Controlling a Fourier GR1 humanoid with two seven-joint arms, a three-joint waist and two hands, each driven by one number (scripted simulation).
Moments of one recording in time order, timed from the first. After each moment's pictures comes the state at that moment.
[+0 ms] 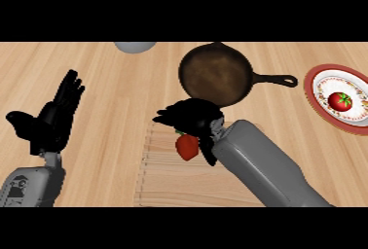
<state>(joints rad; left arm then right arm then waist) -0.22 0.24 0.04 -1.49 0.07 0.10 0.09 -0.77 -0.09 0.55 -1.23 0.83 0.71 0.00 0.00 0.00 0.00</state>
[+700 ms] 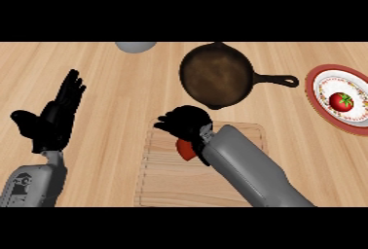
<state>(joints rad) -0.23 0.22 0.07 -1.46 0.04 0.08 0.07 -0.77 -0.01 0.58 -1.05 0.99 0.63 -0.05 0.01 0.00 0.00</state>
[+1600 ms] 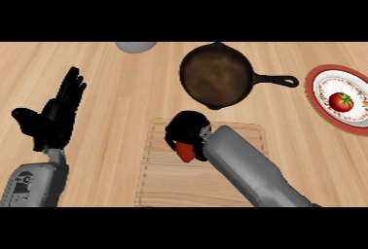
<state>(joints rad) -0.25 0.20 0.08 -1.47 0.01 0.08 0.09 -0.80 -0.01 0.63 -0.90 1.04 0.55 -0.23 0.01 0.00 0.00</state>
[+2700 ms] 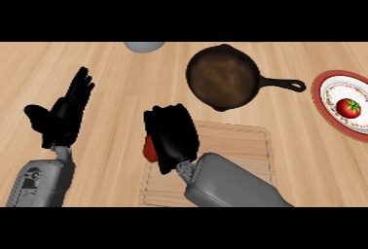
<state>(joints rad) -0.27 0.18 0.07 -1.43 0.01 0.06 0.08 -0.74 0.00 0.77 -1.36 0.83 0.02 0.75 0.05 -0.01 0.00</state>
